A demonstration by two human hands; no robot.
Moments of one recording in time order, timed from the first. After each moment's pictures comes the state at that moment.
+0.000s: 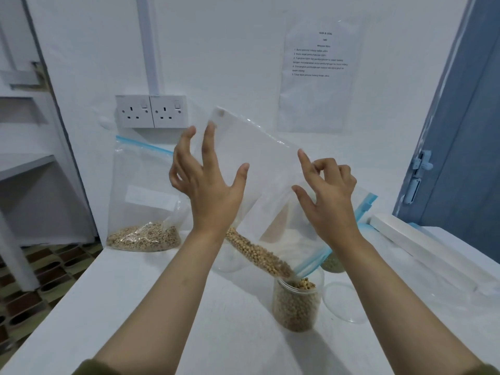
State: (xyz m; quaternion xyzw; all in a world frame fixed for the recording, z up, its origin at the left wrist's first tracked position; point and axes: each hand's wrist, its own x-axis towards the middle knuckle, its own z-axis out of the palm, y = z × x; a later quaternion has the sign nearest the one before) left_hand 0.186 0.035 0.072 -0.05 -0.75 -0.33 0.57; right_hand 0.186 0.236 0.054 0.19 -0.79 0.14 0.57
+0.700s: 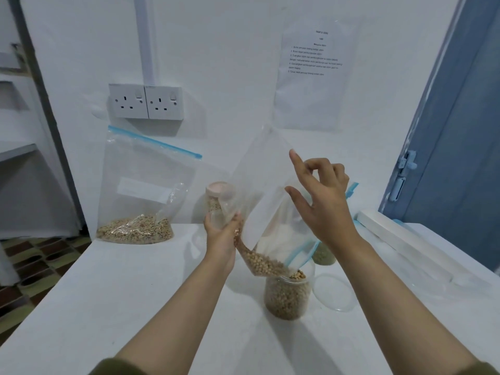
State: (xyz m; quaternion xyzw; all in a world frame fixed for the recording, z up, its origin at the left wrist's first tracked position) left_hand 0.167 0.053 -0.034 0.07 -0.46 -0.88 0.06; right_hand 0.207 0.234 0.055 0.23 -0.79 0.12 0.56
